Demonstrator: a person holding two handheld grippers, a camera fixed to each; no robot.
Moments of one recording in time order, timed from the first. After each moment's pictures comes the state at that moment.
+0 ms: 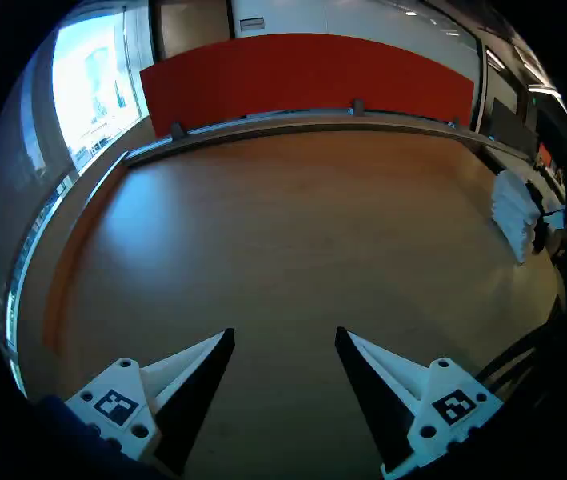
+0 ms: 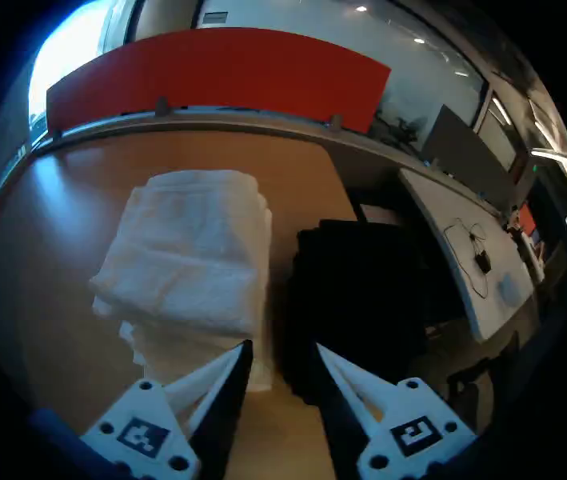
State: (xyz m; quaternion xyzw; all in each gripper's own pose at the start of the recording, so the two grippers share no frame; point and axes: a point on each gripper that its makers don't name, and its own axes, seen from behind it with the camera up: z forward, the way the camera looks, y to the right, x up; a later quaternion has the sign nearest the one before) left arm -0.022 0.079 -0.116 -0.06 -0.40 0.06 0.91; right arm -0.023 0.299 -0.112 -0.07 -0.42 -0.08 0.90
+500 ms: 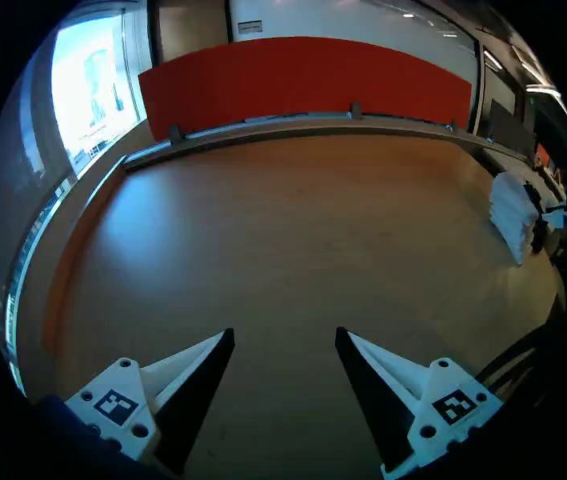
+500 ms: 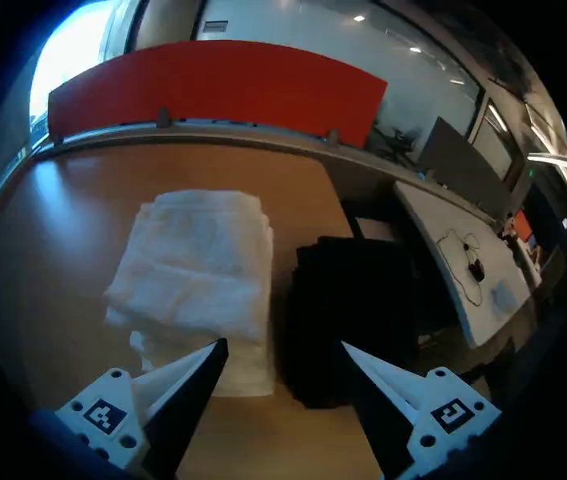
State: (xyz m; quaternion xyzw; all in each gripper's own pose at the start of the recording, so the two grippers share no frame) left arm -0.018 0.080 -0.111 -0.06 -0.39 0.06 0.92; right arm 0.000 0.288 -0.110 -0.07 -0.40 -0.08 0.91
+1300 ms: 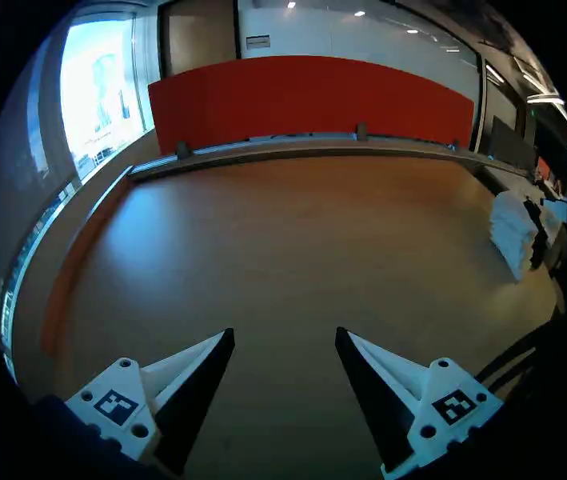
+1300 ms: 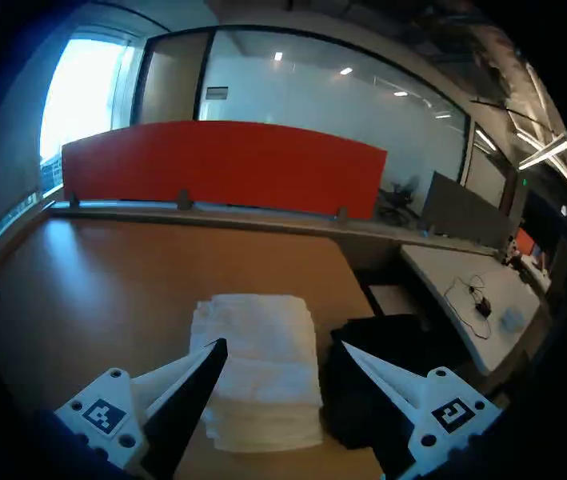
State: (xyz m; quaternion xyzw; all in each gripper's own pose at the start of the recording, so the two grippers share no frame) left arm -0.001 0.074 -0.099 -0.06 -0.35 0.04 0.93; right arm 0.078 0.211 -0.063 -0.05 -0.25 -0.06 0.97
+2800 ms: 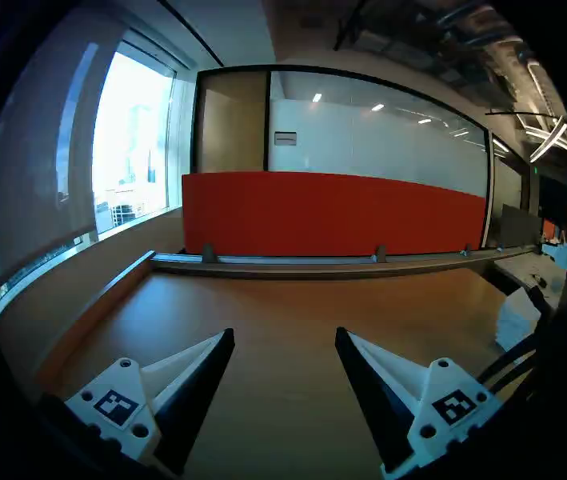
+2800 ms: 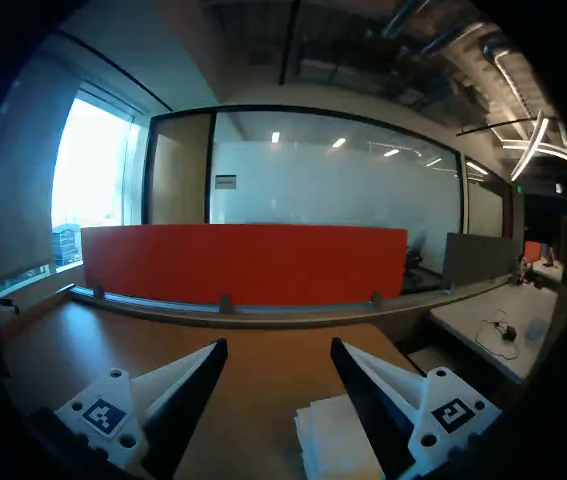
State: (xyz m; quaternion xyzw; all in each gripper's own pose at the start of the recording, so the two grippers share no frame) left arm 0.121 0.043 -0.011 -0.02 -0.13 -0.02 0.99; right arm 0.185 0.070 -0.008 -0.03 -0.07 -0.01 1.00
